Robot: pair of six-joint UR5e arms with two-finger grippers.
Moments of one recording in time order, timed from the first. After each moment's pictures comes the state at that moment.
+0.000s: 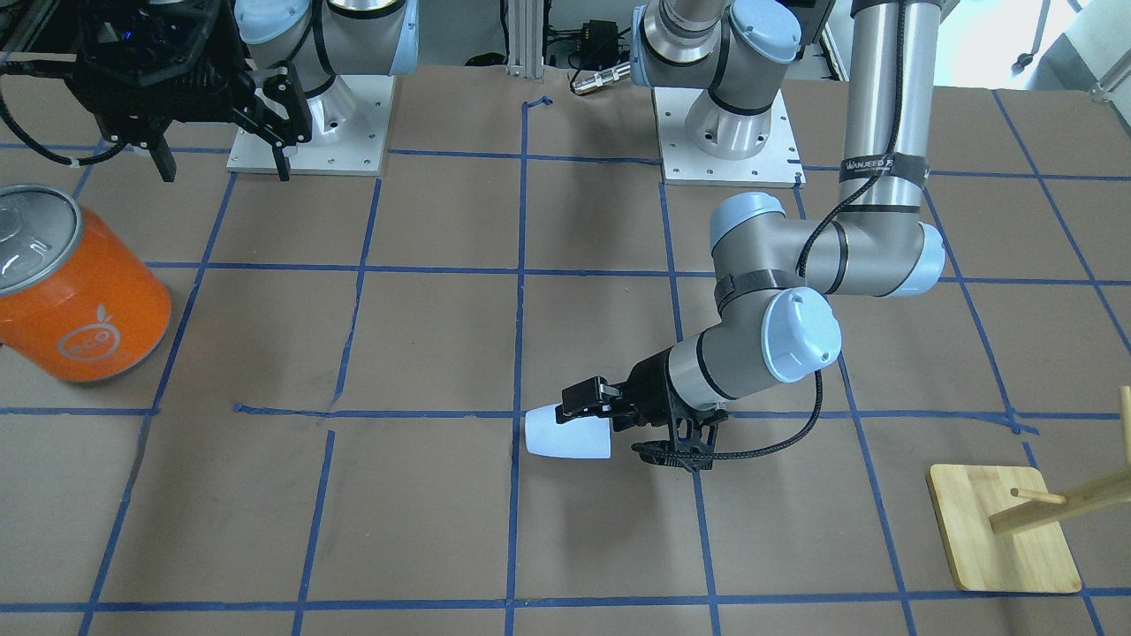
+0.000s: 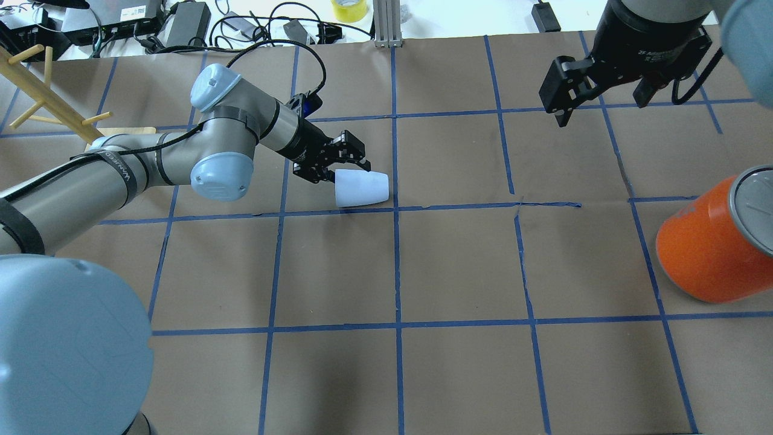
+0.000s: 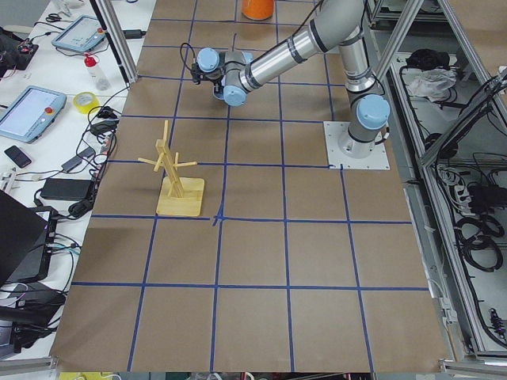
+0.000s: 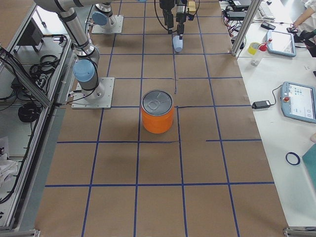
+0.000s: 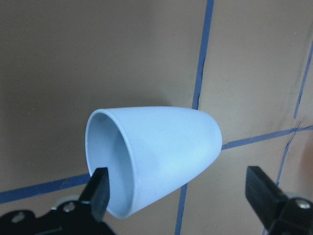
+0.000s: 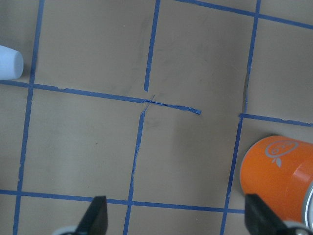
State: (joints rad) left arm -1.59 -2.08 -1.76 -0.88 0.95 -0.09; right arm 1.61 -1.63 1.51 -1.55 -1.68 -0.12
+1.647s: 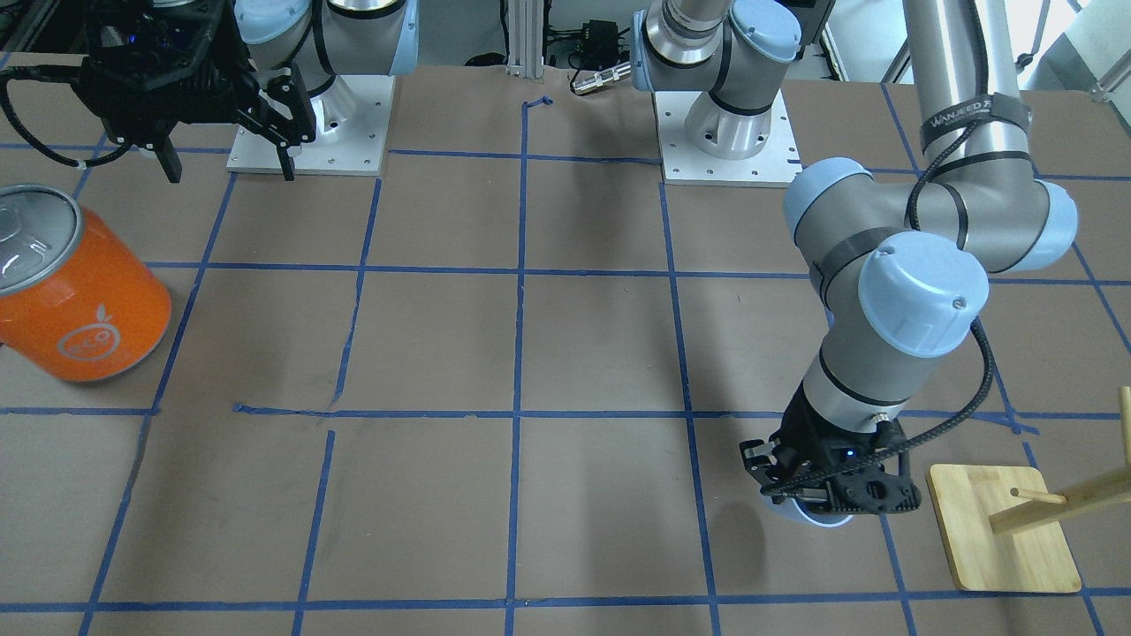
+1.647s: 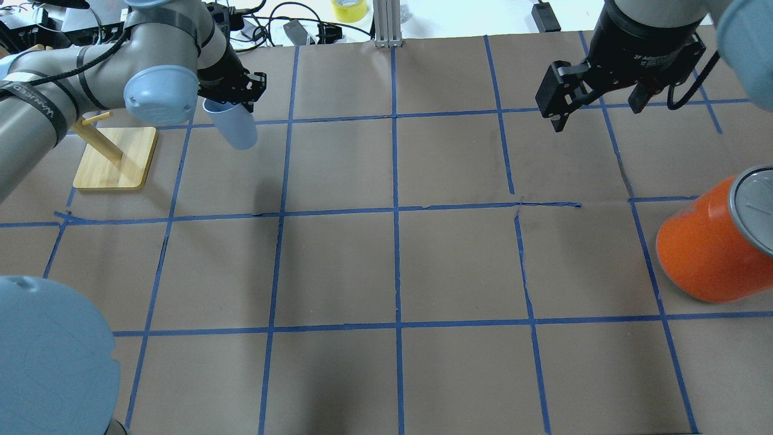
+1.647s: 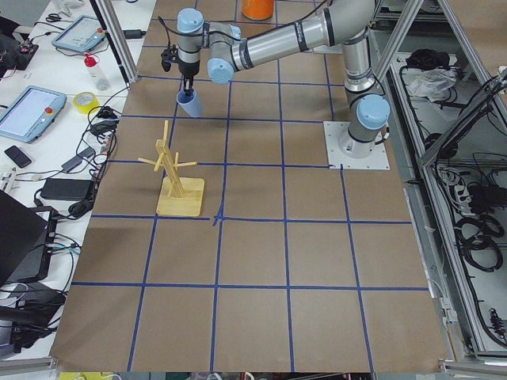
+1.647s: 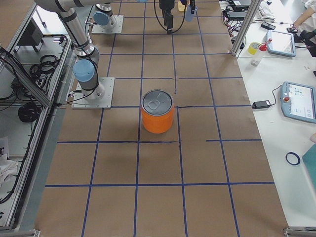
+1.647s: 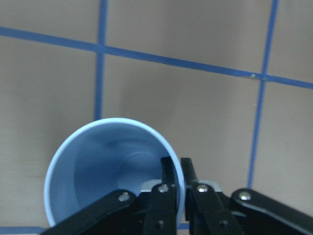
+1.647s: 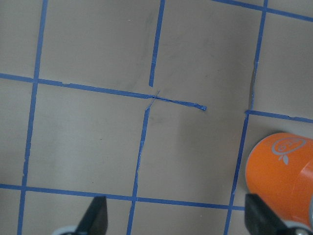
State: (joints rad) left arm -1.50 -2.01 -1.52 -0.96 1.58 0.05; right arm 1.62 -1.63 1.51 -1.53 -1.67 -0.12
